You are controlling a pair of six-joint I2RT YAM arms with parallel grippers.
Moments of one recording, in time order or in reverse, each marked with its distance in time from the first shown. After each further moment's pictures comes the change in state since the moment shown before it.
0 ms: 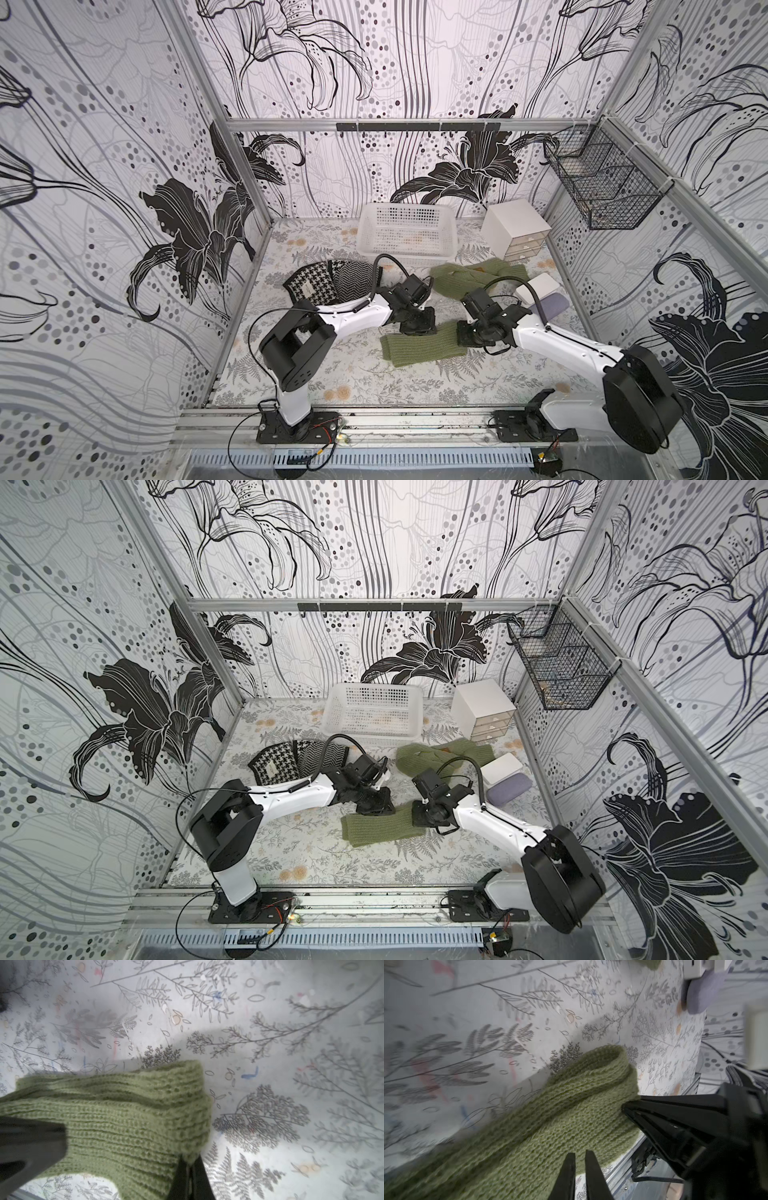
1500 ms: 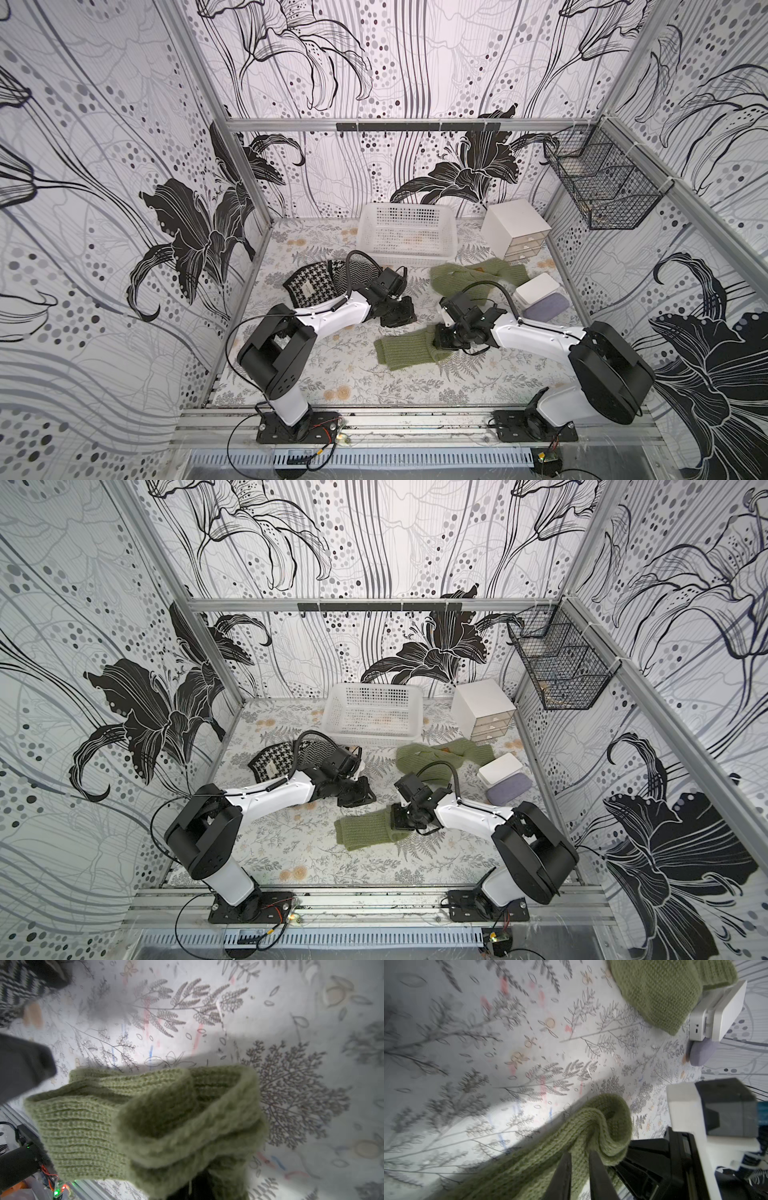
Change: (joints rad) left arm 0.119 -0.148 -0.129 0.010 -0.056 -0.050; right arm 0.114 0.204 0.003 0.294 -0.201 0.093
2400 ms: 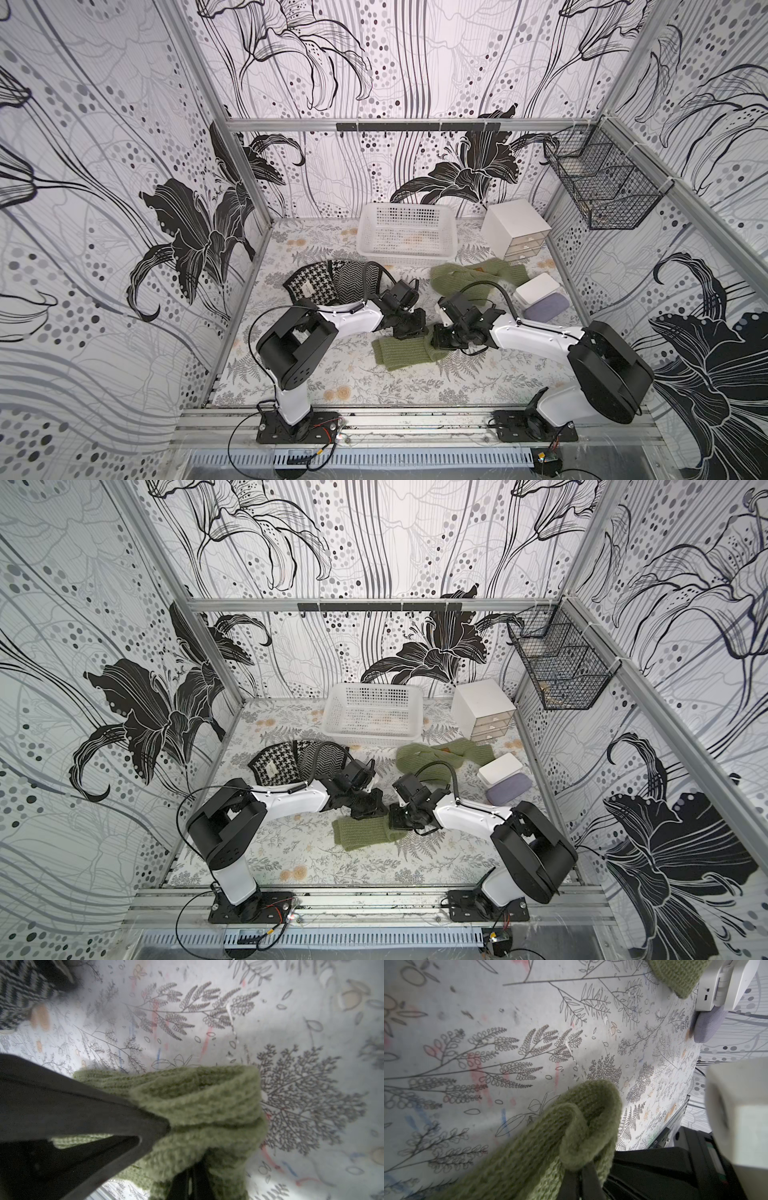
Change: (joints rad) left arm -0.064 0.111 -0.045 0.172 0.062 -0.089; right arm 0.013 -0.012 0.000 0.005 0.014 0.018
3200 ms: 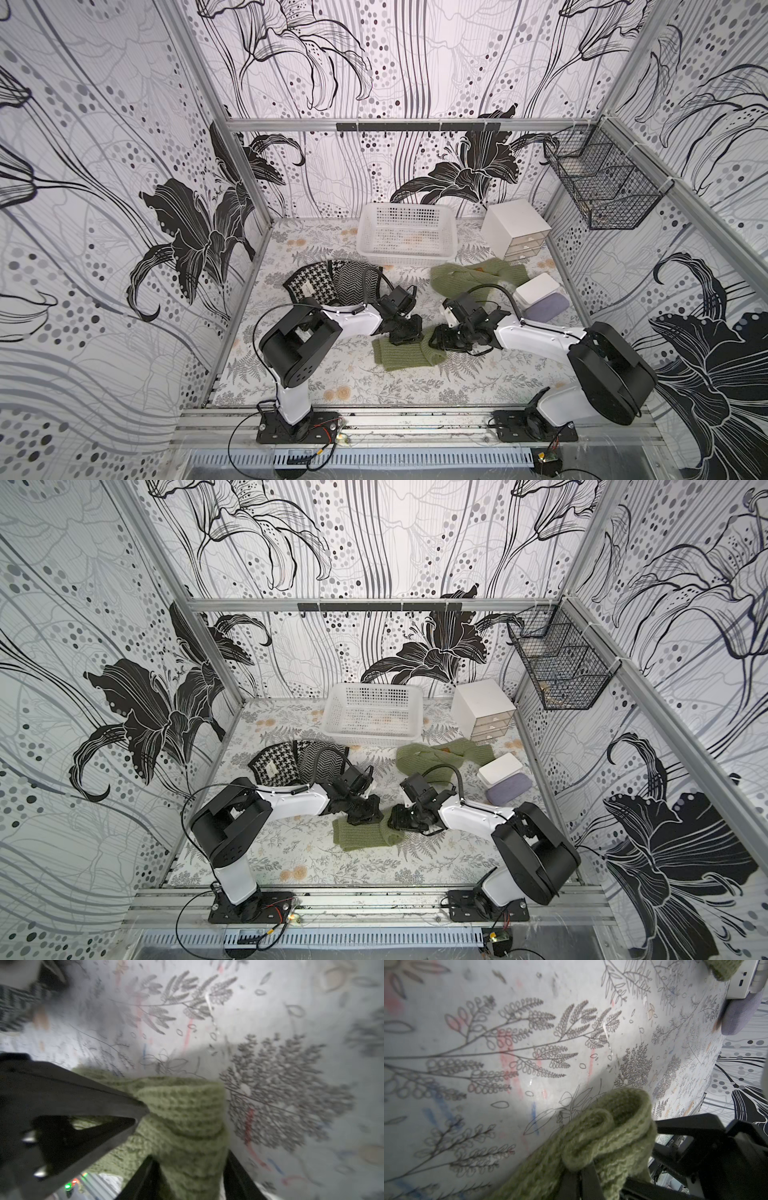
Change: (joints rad) left arm 0.004 0.021 -0.056 0.026 0.004 0.027; right arm -0.058 0.019 -0.063 0.093 -0.111 0.002
